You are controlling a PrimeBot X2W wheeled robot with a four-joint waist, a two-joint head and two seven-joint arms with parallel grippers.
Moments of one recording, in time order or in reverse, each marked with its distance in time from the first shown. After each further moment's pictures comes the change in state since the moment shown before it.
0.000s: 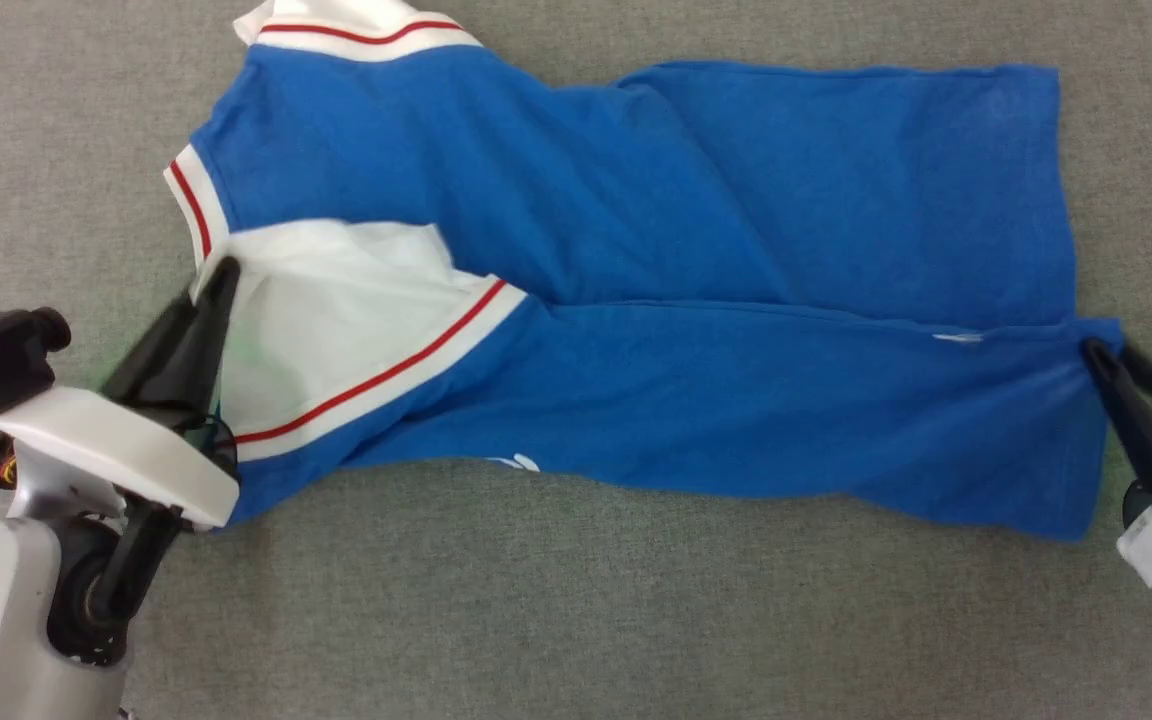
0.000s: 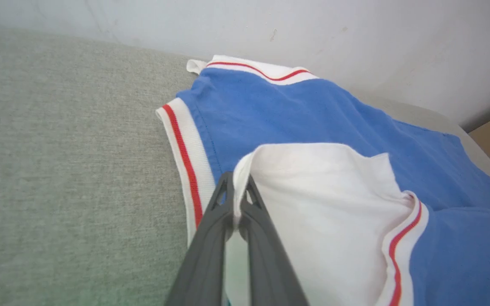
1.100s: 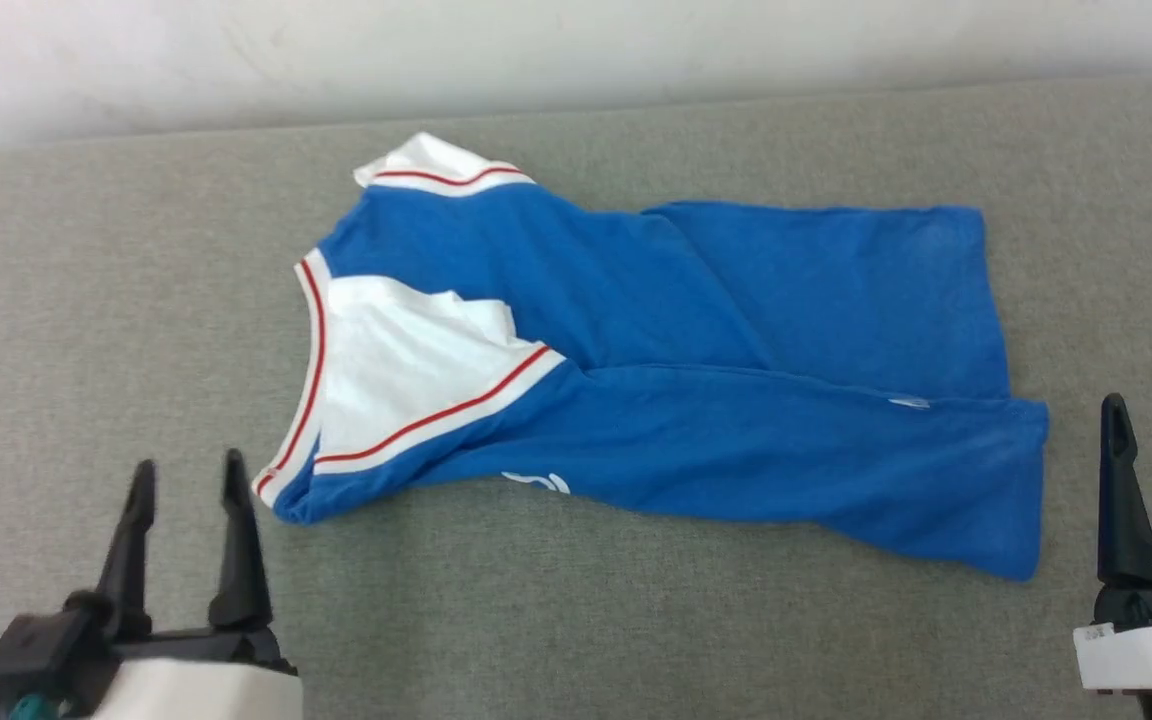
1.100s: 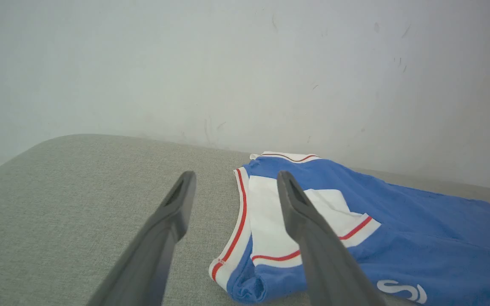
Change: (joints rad) left arm 0.431 -0.230 0.075 -0.190 0.360 0.222 -0.349; right arm 0.239 0.375 -0.154 -0.214 -0.460 0.000 -0.374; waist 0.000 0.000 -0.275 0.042
